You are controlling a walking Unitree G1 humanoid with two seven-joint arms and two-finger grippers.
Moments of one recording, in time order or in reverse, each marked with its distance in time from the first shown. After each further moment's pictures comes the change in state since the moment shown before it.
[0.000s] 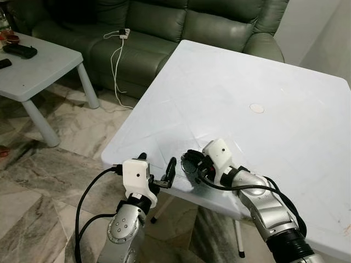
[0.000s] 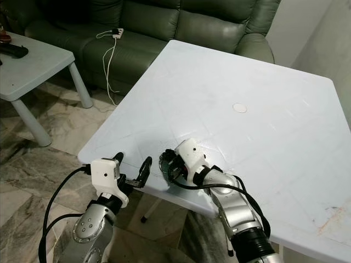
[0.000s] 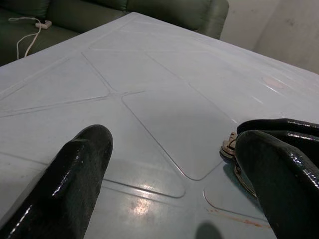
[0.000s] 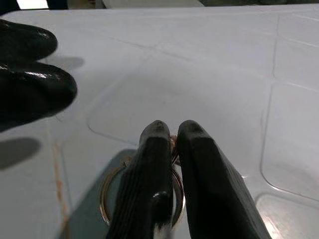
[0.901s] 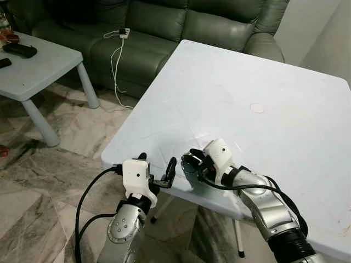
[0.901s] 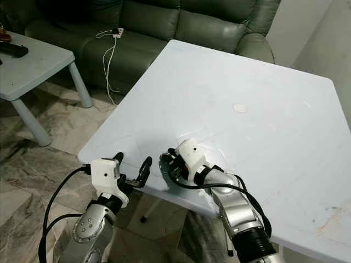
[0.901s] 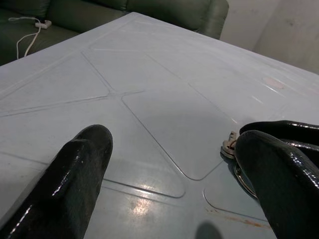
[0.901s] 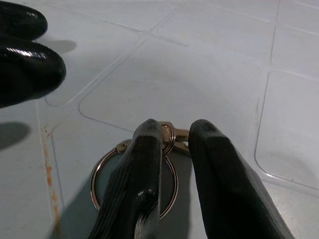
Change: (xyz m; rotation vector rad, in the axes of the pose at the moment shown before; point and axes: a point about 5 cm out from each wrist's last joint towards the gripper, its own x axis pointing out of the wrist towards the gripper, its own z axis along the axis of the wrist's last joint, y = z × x) left arm 0.000 0.000 0.000 0.000 -0.001 -0.001; right arm -0.001 -0.002 -0.002 -0.018 0.045 -0.027
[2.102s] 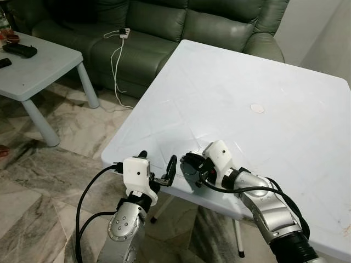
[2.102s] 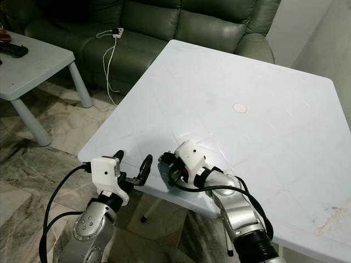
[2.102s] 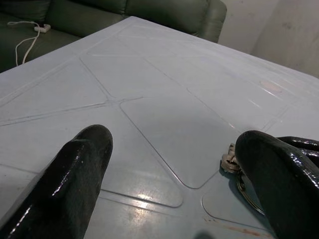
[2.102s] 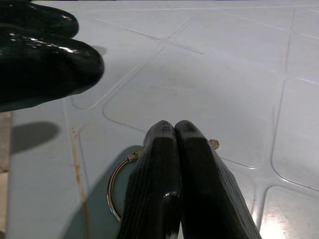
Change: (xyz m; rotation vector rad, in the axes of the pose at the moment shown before) left arm 0.002 -0.001 0.003 0.003 -0.011 -0.005; right arm -0.004 0.006 0.002 0.008 -0.018 0.075
